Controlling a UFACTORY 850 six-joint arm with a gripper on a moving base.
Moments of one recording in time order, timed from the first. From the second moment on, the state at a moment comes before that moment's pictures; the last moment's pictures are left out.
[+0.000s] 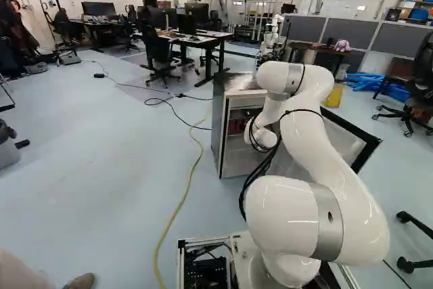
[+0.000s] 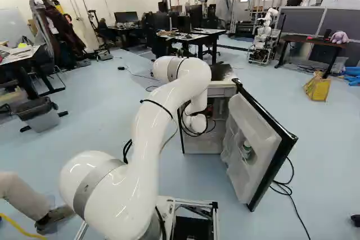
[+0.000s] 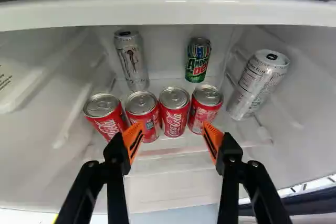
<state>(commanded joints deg) -19.7 -70.2 -75.0 -17.2 59.4 0.0</state>
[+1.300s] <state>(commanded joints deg) -19.6 -70.6 -75.7 -17.2 59.4 0.0</state>
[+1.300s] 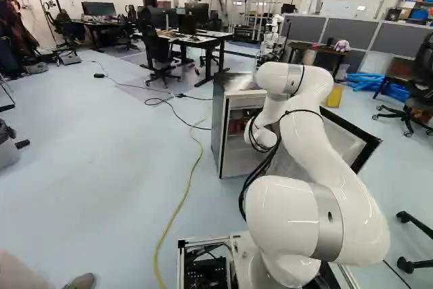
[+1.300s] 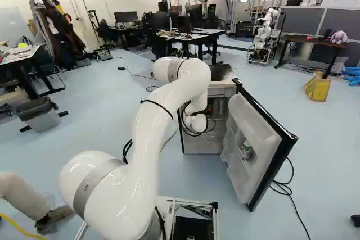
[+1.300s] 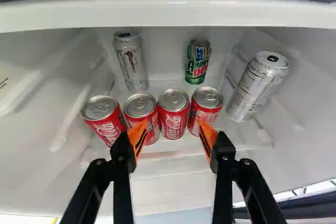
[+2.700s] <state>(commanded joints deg) -19.1 -72.0 -78.3 -17.2 59.4 0.0</state>
